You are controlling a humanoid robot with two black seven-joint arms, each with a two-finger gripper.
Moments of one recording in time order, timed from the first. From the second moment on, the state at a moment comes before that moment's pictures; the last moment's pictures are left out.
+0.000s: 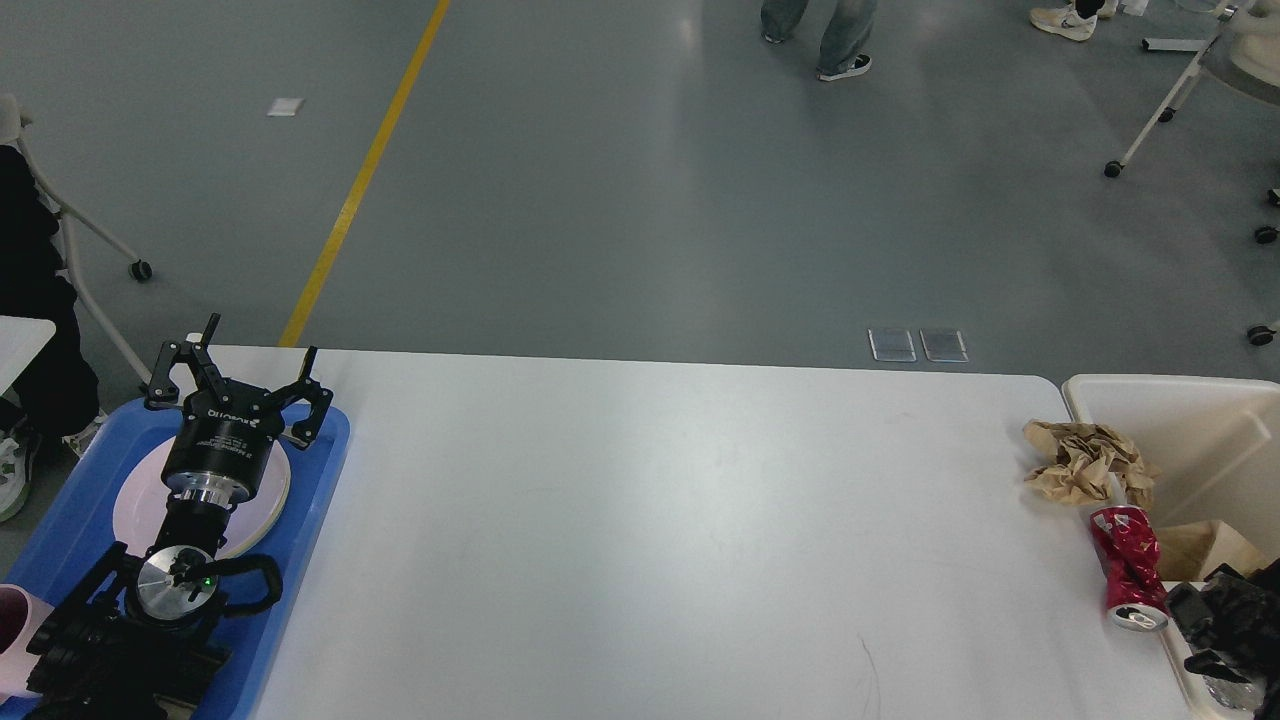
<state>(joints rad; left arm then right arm) -0.43 0.15 -1.50 -0.52 0.24 -0.66 -0.19 0.57 -0.31 -0.97 -0.01 0.24 -0.03 -0.45</state>
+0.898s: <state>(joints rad) -0.43 0.15 -1.50 -0.52 0.24 -0.66 -0.19 1.33 -0.60 -0.98 0.50 0.05 0.54 -0.46</state>
